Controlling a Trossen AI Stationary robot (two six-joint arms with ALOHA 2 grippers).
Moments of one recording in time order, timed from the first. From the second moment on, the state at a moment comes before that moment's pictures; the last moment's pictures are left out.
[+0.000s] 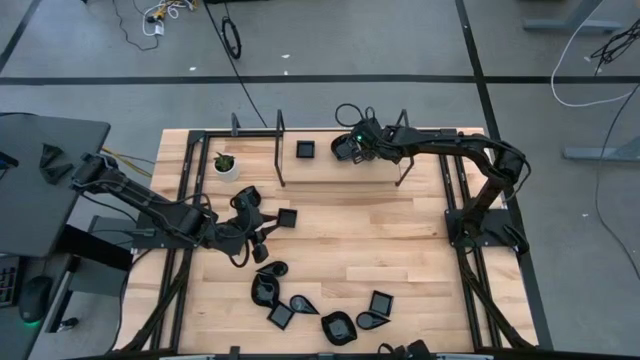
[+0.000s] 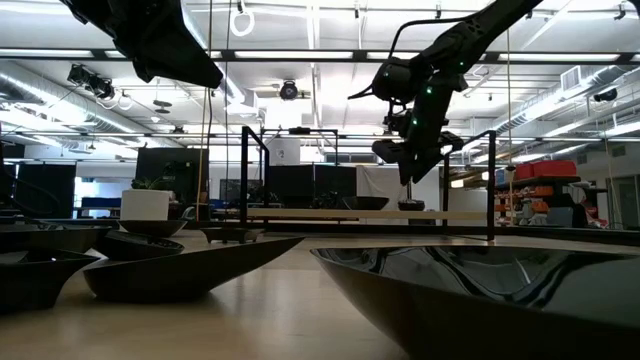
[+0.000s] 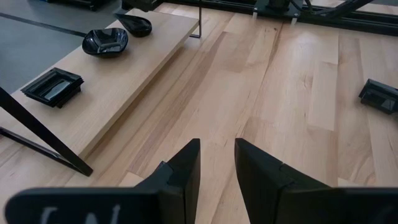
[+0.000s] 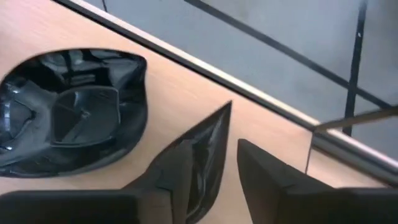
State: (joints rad) left arm -0.44 1.12 0.70 -0.23 -0.74 -0.49; right arm -0.51 1.70 1.15 -0.51 0.53 0.42
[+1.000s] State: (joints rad) left arm -0.44 1.12 0.70 -0.24 -0.74 -0.51; right arm 0.15 1.55 1.11 -0.20 0.54 0.32
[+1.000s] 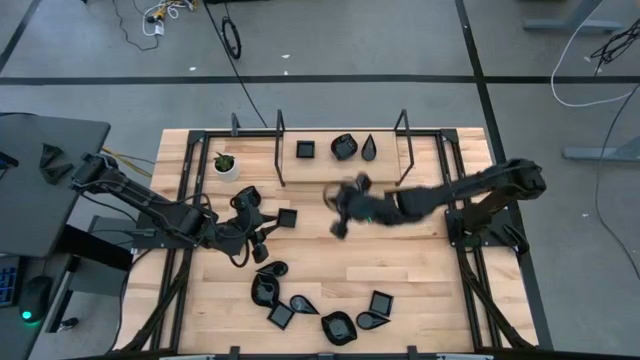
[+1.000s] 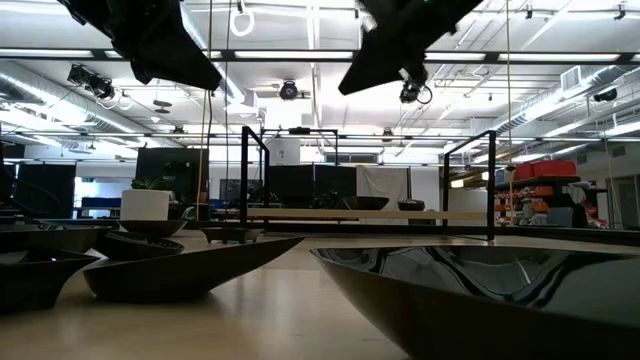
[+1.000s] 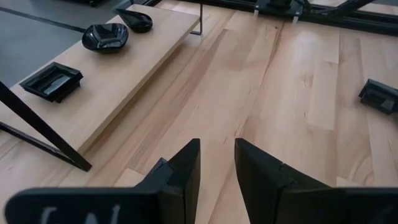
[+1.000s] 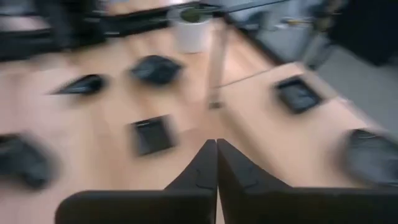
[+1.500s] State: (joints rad) left arm -0.44 1.12 0.70 -0.23 -0.75 -0.51; right arm 0.54 1.71 1.00 0.07 0.09 0.61
